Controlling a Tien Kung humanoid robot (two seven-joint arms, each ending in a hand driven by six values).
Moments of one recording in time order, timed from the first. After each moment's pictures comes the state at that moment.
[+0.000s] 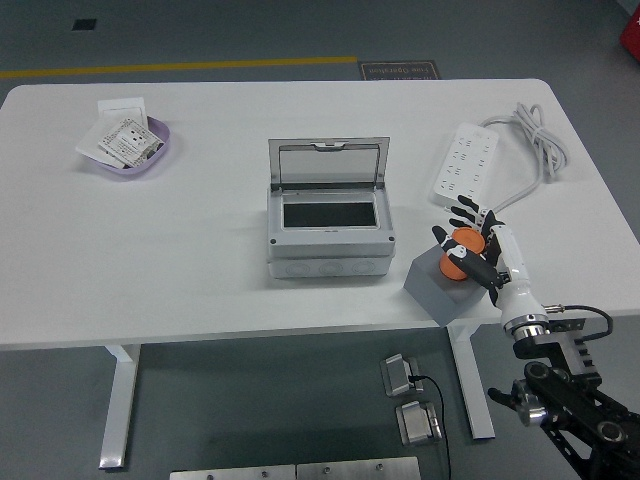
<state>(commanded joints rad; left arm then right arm) -0.01 0.23 -0.14 -0.19 0.12 0.08 0.10 0.09 -0.29 0.98 1.30 -1.01 -0.43 0.38</state>
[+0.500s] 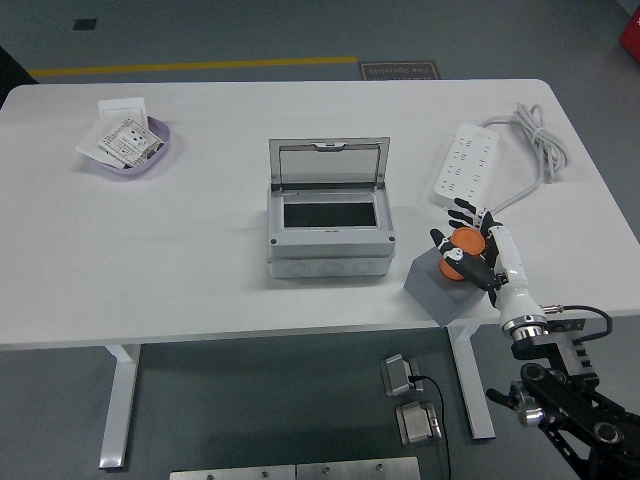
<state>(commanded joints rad) -0.02 0.23 -0.14 -0.19 0.12 0.08 0.10 0.09 -0.29 0.97 1.29 -1.04 -0.46 0.36</state>
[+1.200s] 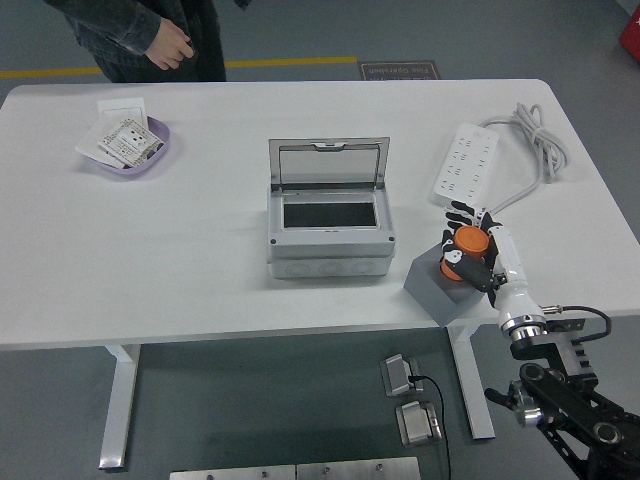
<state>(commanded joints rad) -0.02 0.24 -0.14 -0.19 0.12 0.08 0.10 0.09 -0.29 0.97 1.31 -1.03 -0.46 0.35</state>
